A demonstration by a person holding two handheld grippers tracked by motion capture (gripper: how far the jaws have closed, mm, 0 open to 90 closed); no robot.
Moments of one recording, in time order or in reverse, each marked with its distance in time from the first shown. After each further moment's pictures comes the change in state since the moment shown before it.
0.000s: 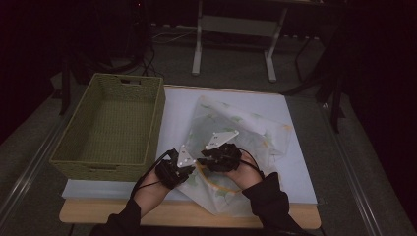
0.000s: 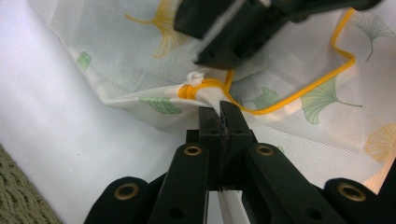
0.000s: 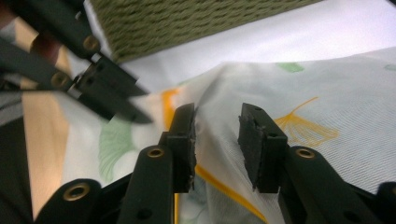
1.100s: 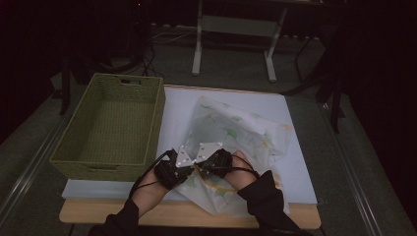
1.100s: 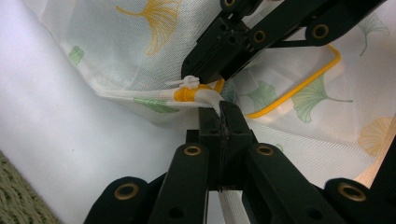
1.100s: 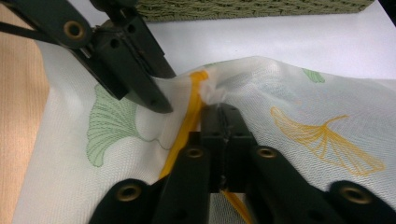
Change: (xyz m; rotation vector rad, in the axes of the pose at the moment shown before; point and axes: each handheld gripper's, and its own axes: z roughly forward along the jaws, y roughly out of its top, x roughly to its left) left arm 0.003 -0.002 -0.001 0.022 -0.025 0.008; right arm 0.021 0.004 0.017 0.085 -0.058 -0.232
